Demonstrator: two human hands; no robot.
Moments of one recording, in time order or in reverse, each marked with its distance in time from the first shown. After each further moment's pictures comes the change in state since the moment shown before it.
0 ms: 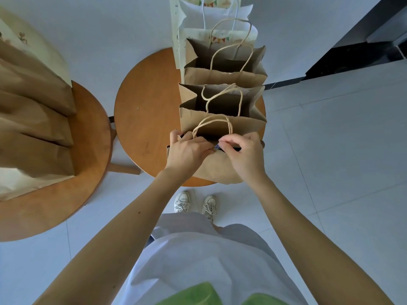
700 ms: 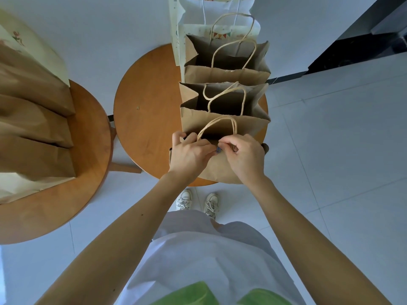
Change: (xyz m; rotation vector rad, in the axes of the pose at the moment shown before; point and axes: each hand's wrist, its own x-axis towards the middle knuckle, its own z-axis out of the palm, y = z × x) left_hand 0.000 -0.001 0.009 0.031 0.140 0.029; right_hand 0.007 0.007 0.012 -0.144 0.121 -0.254
